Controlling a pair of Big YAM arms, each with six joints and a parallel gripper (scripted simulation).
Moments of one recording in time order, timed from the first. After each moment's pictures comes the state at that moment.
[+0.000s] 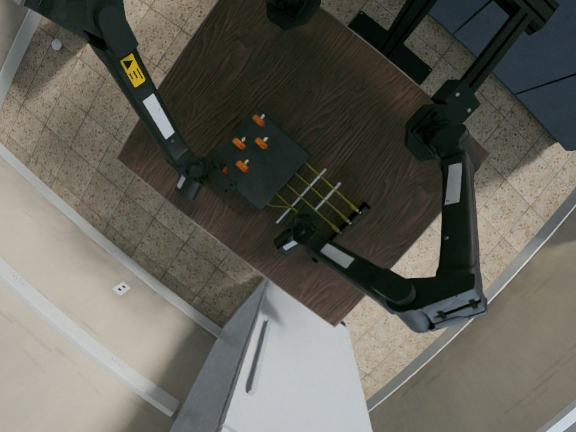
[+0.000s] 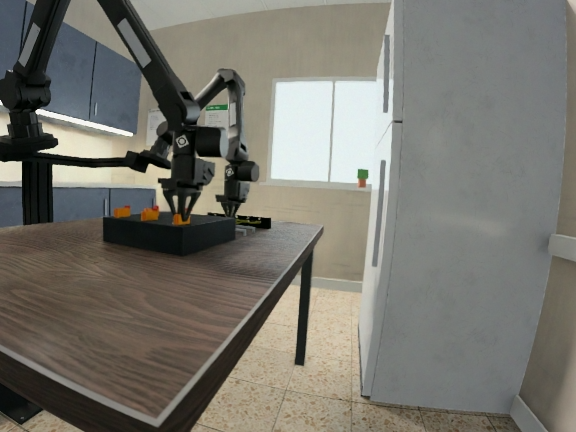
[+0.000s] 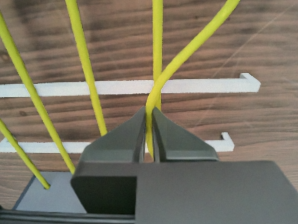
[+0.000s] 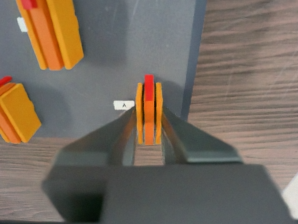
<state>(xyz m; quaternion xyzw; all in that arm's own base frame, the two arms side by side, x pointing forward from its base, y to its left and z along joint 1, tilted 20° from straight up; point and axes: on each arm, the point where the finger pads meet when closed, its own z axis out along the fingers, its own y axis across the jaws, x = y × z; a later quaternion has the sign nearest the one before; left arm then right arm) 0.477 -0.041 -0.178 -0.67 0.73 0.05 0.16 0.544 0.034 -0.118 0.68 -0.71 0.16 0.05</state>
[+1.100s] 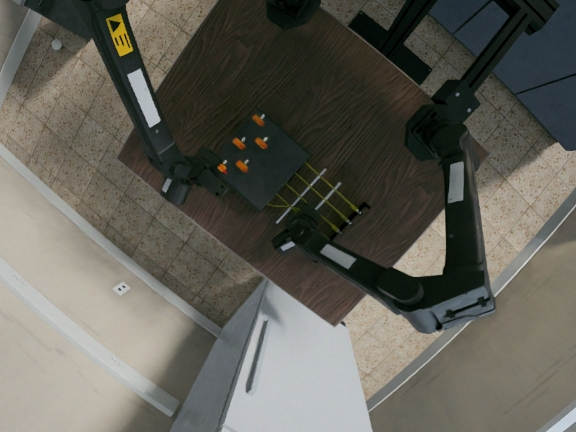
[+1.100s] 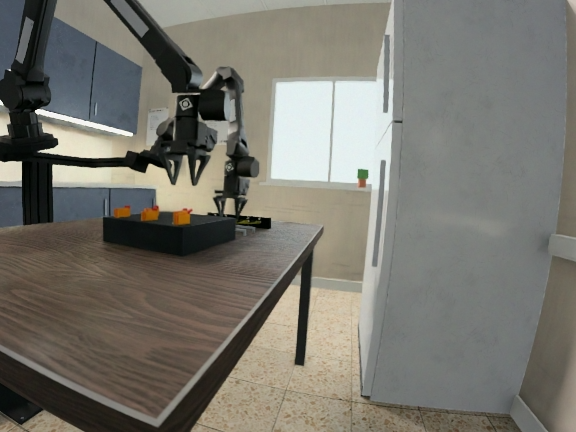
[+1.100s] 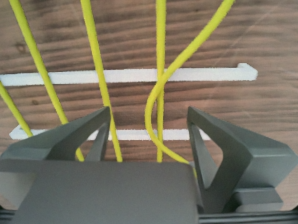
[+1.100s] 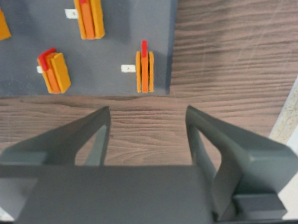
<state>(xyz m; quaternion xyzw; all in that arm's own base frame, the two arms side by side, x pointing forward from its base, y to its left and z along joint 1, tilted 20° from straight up) 0.471 -0.049 -0.163 -0.67 0.73 0.06 0.15 0.535 0.060 -0.038 0.68 -0.71 0.17 0.04</state>
